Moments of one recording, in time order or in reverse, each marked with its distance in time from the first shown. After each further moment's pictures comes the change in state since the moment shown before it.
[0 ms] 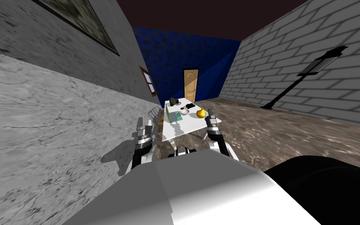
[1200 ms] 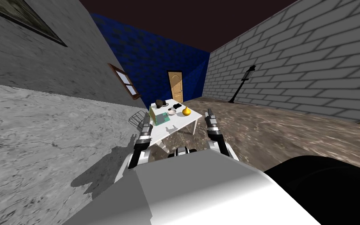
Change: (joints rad) left arm -0.100 0.180 0.061 0.075 -0.108 0.182 -0.029; right arm 0.000 0.000 0.000 0.000 0.000 0.000 0.000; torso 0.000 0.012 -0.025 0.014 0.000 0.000
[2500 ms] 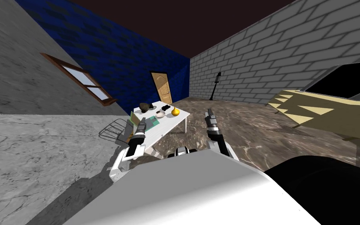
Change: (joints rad) left arm -0.127 0.050 0.169 0.100 -0.068 0.317 -0.018; right arm 0.000 0.000 0.000 0.000 0.000 0.000 0.000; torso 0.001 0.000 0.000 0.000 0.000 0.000
